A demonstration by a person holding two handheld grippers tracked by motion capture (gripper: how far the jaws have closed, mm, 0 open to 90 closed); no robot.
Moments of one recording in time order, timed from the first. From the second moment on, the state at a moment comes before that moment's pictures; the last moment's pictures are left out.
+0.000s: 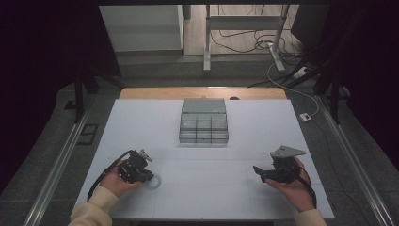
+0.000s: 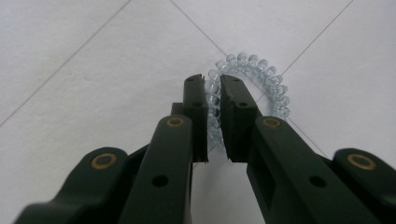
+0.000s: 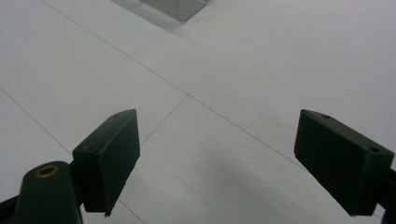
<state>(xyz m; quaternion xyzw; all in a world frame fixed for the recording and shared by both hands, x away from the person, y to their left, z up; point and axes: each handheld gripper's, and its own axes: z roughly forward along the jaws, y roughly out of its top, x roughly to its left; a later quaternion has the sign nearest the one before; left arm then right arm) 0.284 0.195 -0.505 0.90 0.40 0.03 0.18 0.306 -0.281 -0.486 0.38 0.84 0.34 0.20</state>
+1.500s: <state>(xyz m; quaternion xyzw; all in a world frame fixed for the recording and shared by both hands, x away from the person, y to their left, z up) 0.273 0.214 -0.442 0.87 0.41 0.06 0.27 0.306 -0.282 -0.486 0.38 0.84 0.34 0.20</state>
